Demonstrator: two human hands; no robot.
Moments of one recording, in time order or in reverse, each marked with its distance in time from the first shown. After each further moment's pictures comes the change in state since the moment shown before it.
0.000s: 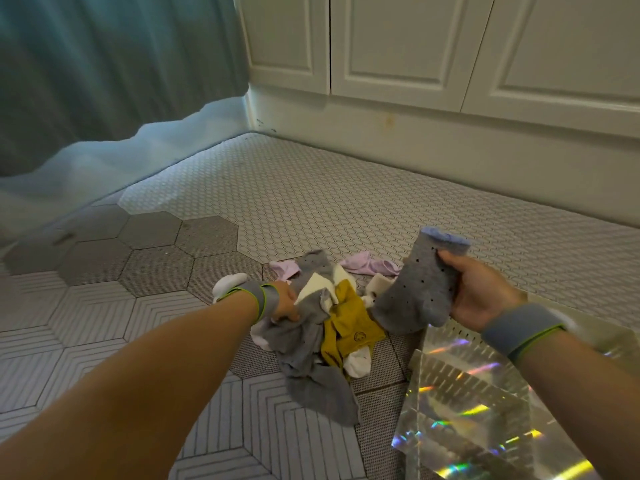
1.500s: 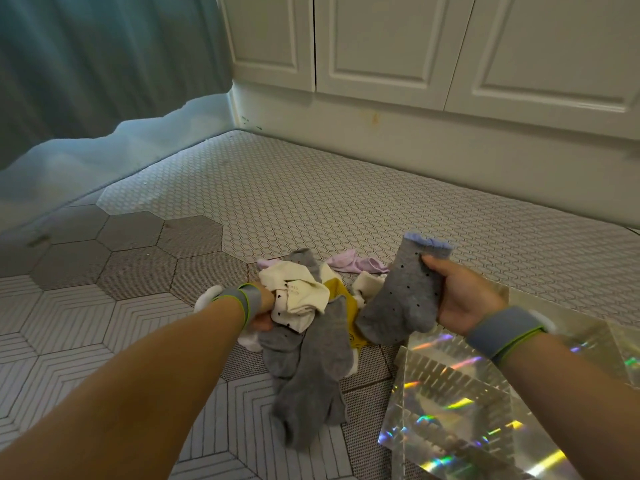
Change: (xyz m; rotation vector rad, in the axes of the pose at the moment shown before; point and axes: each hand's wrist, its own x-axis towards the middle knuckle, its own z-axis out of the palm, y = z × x) left_hand 0.016 -0.005 0.016 -0.726 0.146 -0.154; right_hand -0.004 0.005 -0.005 -0.027 0.003 0.043
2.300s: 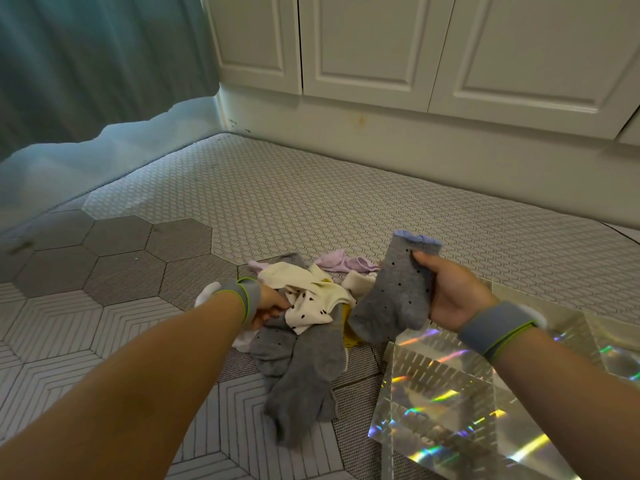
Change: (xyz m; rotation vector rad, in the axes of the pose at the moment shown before) left_hand -0.006 0.013 0.009 0.118 -0.143 -0.212; right_hand -0.012 -0.005 -0.003 -0.008 0.021 -0.022
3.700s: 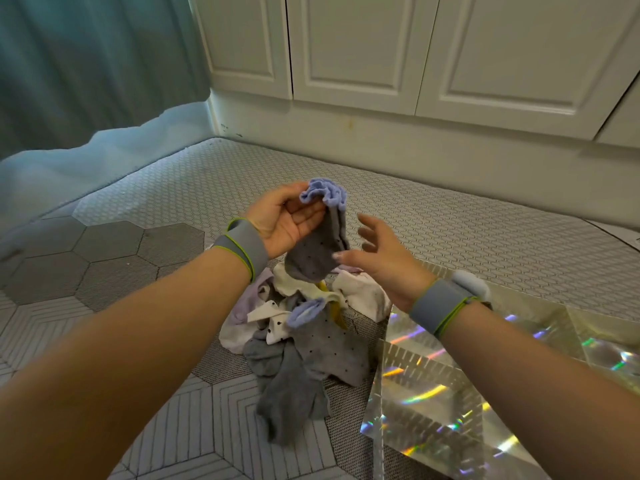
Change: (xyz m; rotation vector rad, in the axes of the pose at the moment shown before) left_hand -0.099 0.092 -0.003 -0.964 -0.356 0.811; right_hand -0.001 0.002 0.055 -0.508 -0.115 -0.348
